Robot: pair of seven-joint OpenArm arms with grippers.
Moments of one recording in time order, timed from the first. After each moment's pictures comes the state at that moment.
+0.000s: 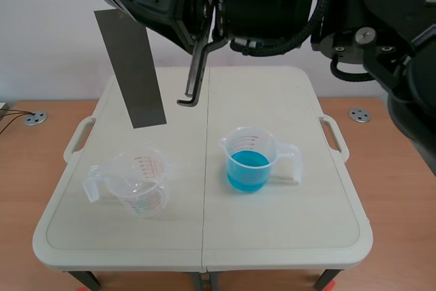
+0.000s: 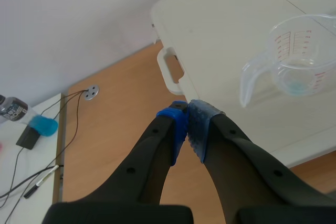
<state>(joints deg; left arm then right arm) 64.1 -28.6 -29.9 109.3 -11.0 -15.0 -26.0 19.9 19.7 -31.1 99.8 -11.2 42.4 21.8</state>
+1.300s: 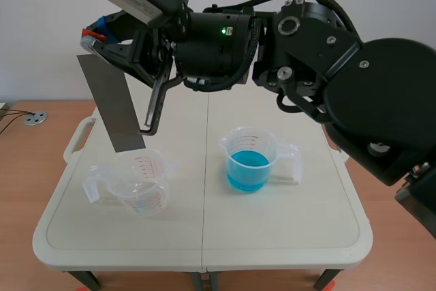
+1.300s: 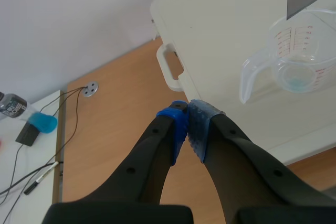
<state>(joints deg) 64.1 -28.6 -29.9 109.3 -11.0 -15.0 -25.1 23.6 13.4 -39.6 85.9 -11.2 37.5 22.3</state>
